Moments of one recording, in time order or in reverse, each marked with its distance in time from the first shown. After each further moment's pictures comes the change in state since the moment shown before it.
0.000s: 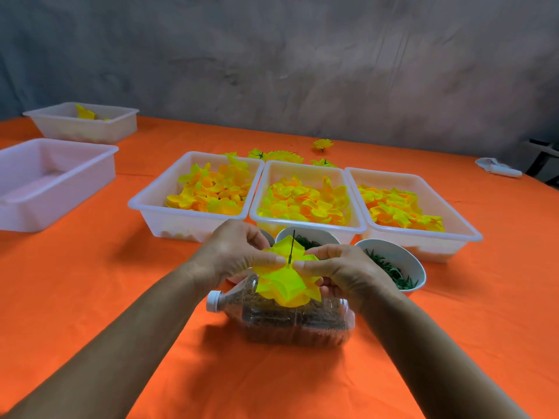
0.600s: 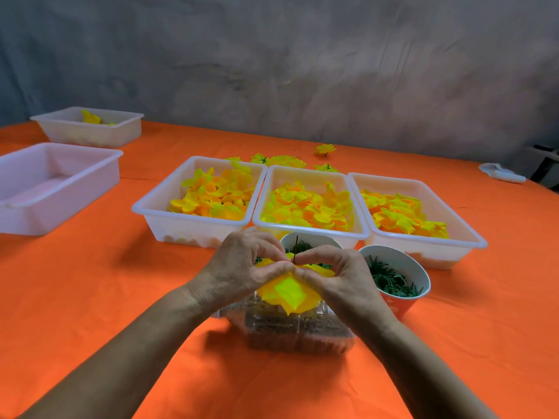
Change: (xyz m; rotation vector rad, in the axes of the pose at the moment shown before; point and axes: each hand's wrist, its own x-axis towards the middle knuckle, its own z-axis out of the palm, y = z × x) left_hand -0.009 -0.008 0.006 0.268 0.102 0.686; right_hand -0.014 0.009 0.008 -0.344 0.093 -0.603
